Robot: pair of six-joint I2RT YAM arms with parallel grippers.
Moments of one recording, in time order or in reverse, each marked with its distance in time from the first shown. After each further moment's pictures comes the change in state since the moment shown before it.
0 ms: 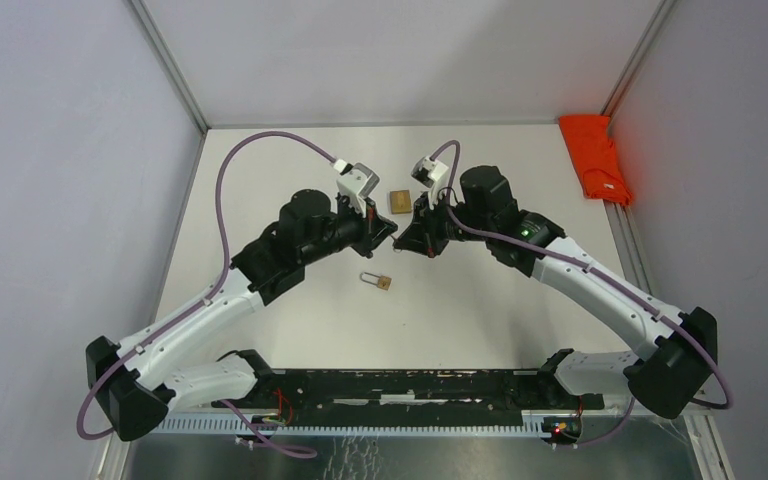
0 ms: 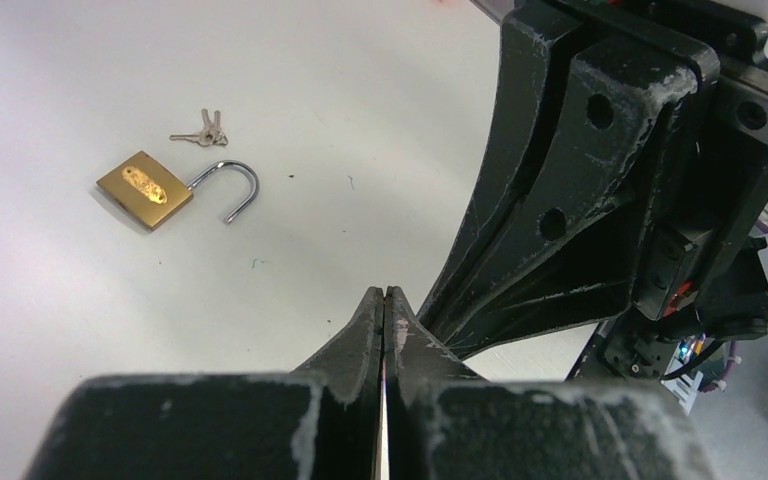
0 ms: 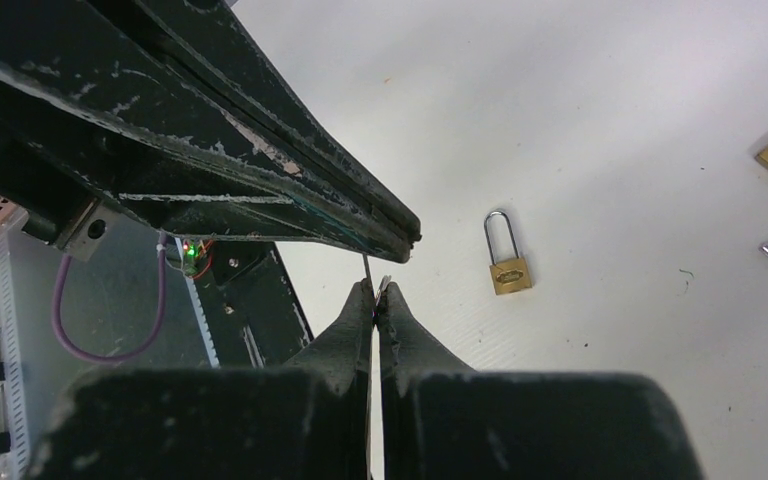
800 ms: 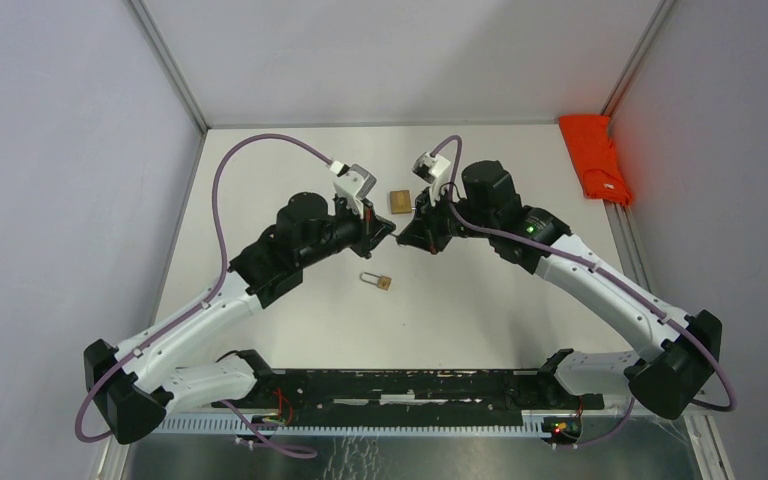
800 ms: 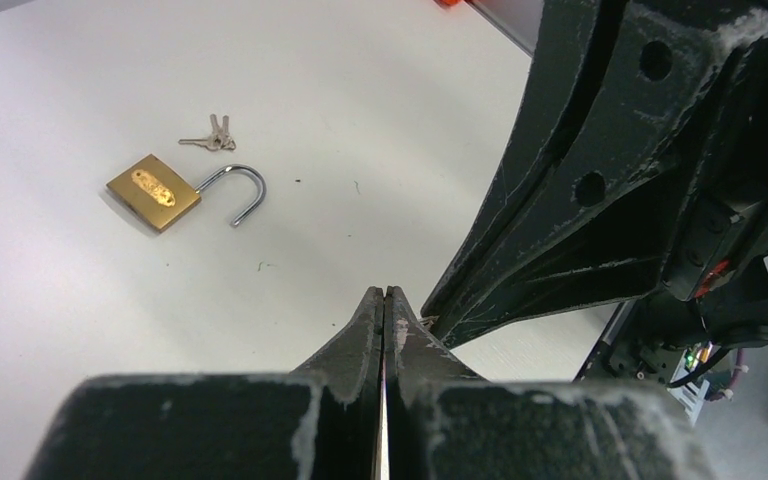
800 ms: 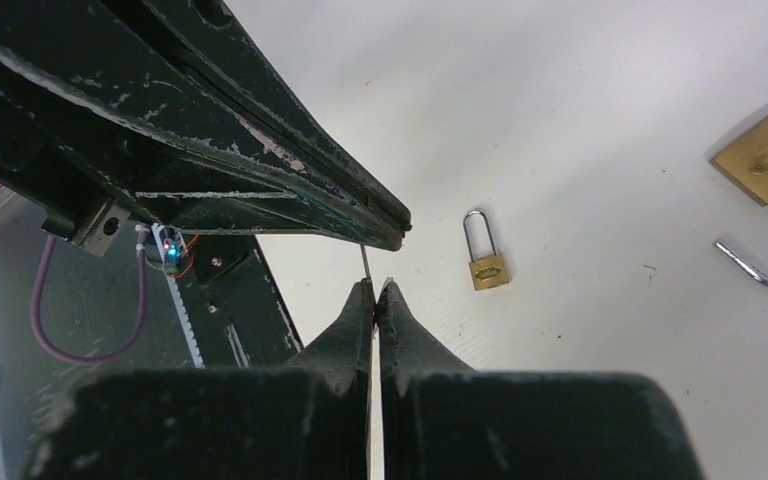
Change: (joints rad) left arm 0.000 -0.024 -0.026 0.024 -0.018 0.000; right arm 0.004 -0.002 0.067 -0.087 0.051 -0.047
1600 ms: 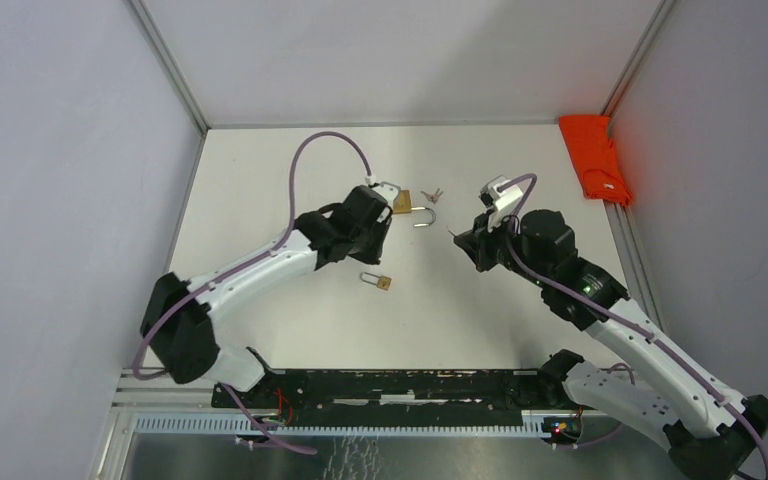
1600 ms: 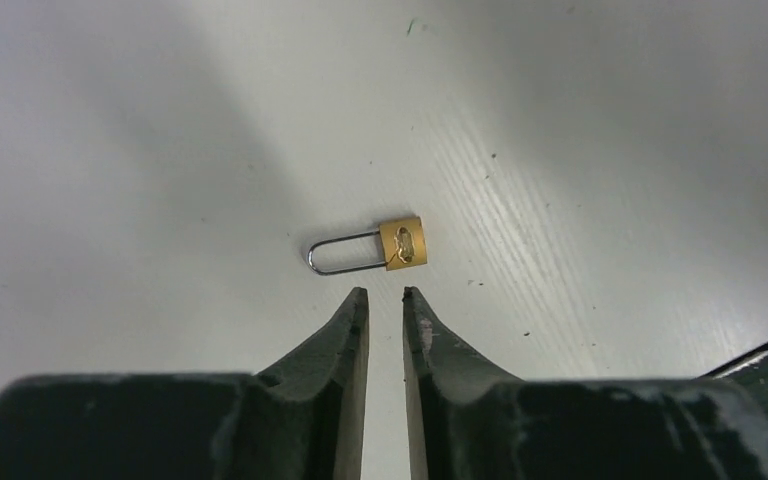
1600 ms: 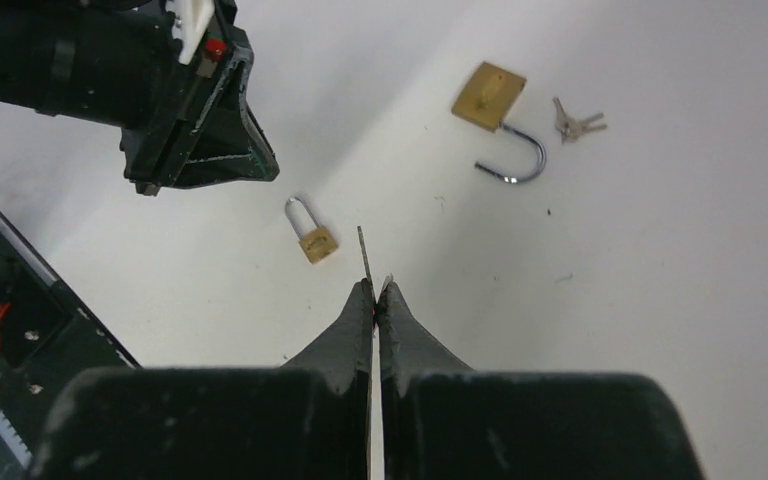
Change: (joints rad) left arm 0.000 0.356 0.191 -0.444 -0.247 -0.036; right arm -0.039 -0.412 -0.291 0.010 0.401 -0.042
